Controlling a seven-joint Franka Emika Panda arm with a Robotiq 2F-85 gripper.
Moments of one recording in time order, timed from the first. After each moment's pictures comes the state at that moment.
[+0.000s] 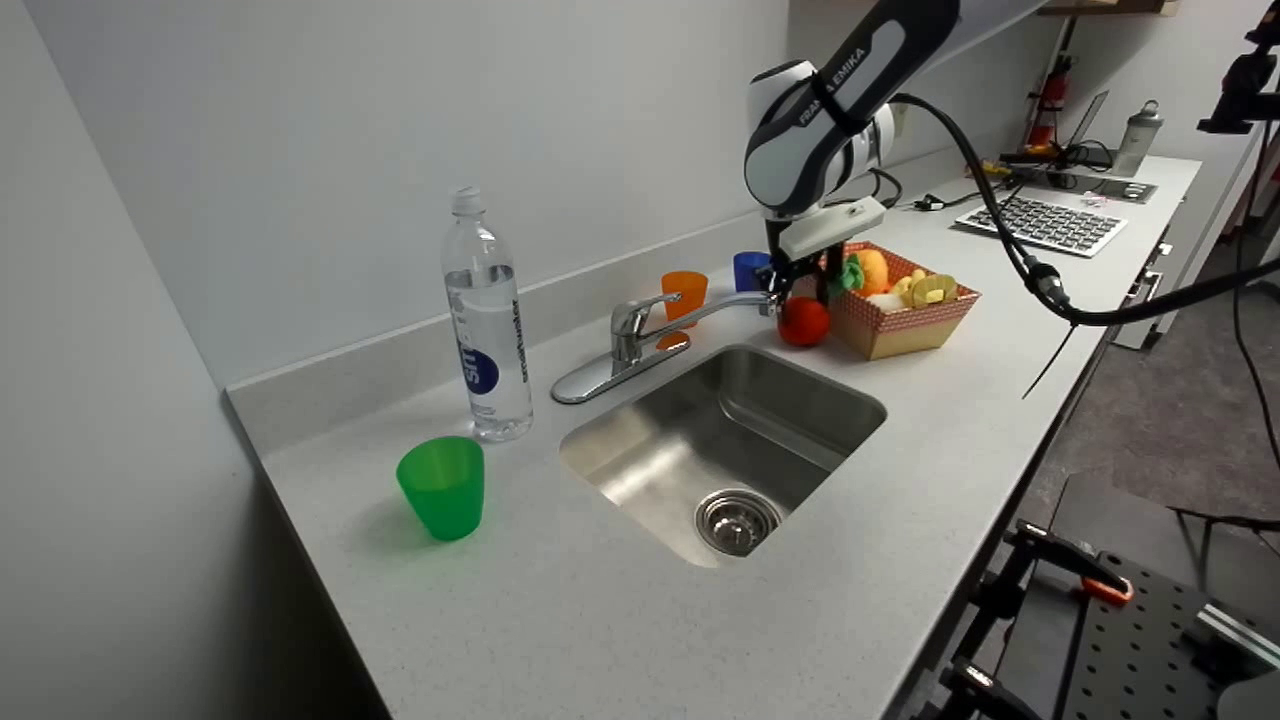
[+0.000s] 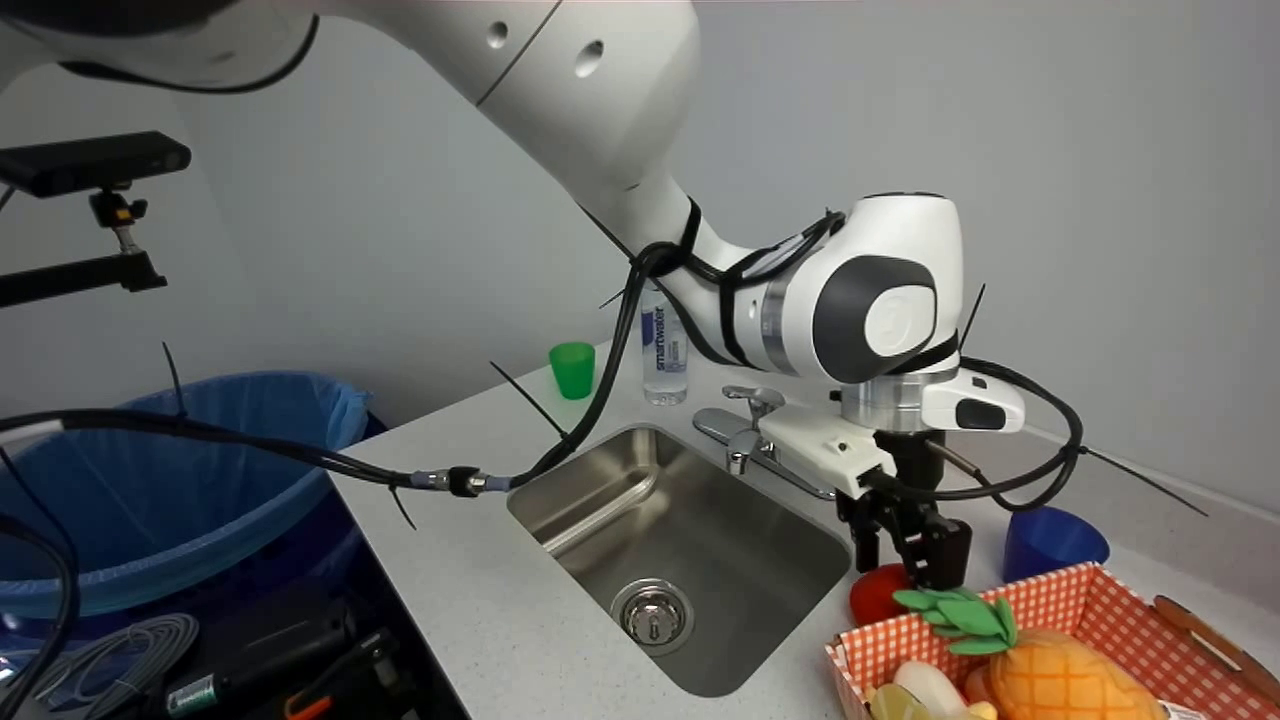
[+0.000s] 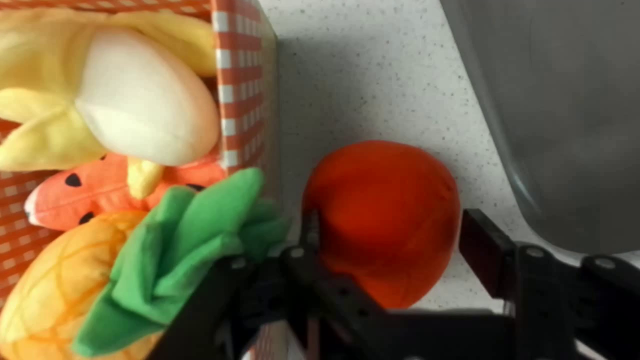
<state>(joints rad) -0.12 0.53 -0.25 -1.84 -0.20 2.32 0.30</state>
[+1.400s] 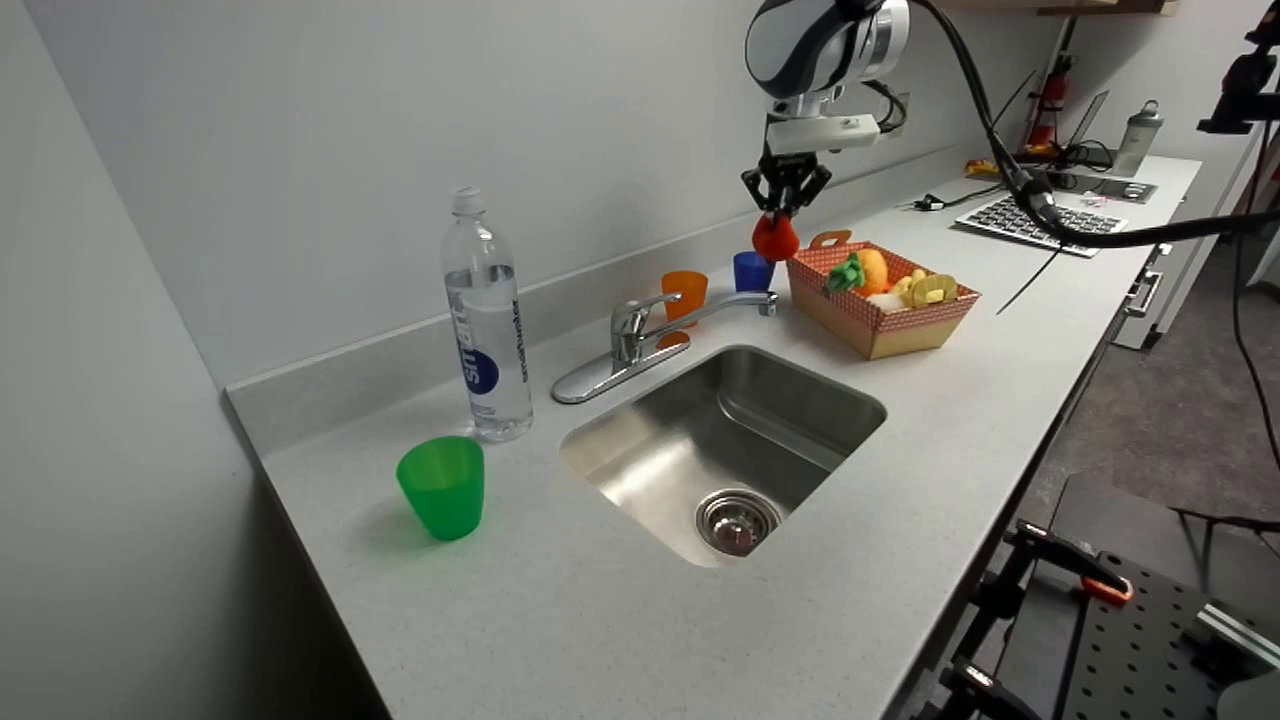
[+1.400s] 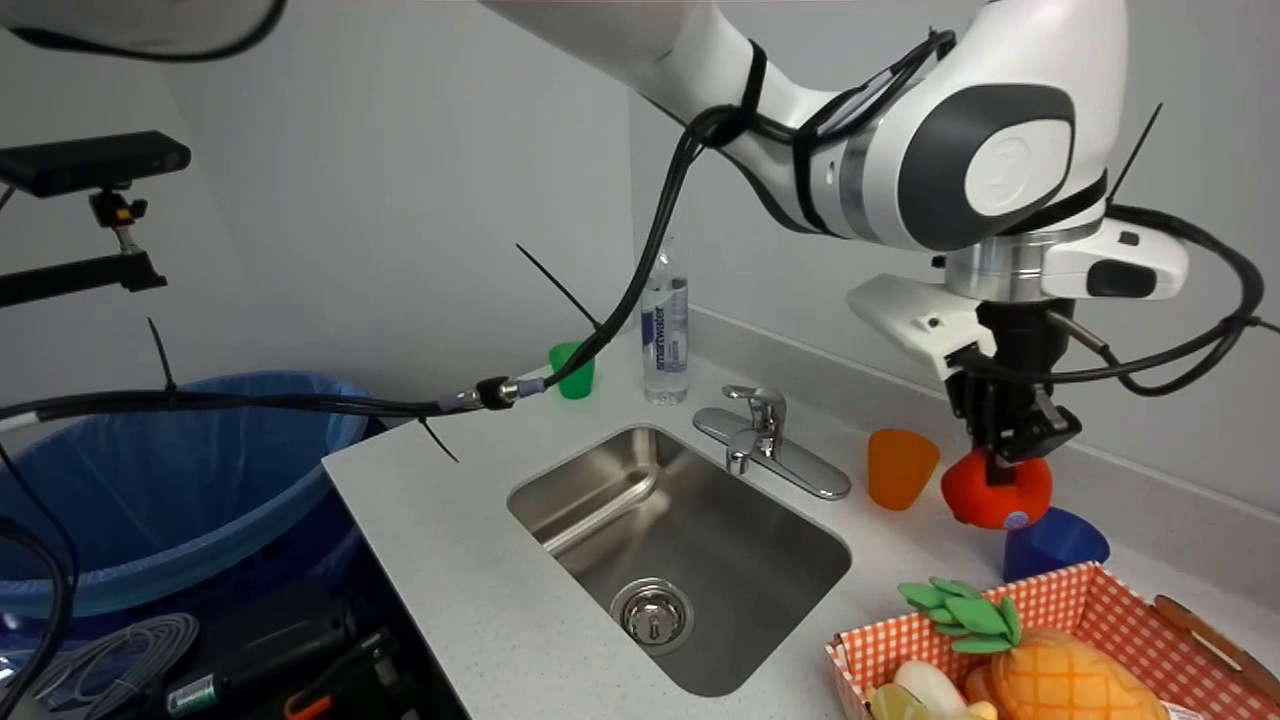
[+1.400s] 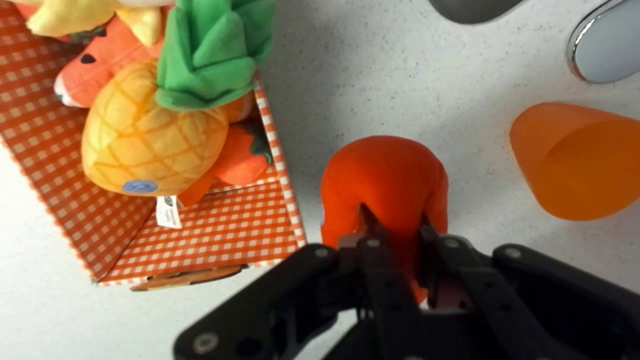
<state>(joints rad) -0.18 0.48 -0.25 -1.64 0.00 2.26 0.30</state>
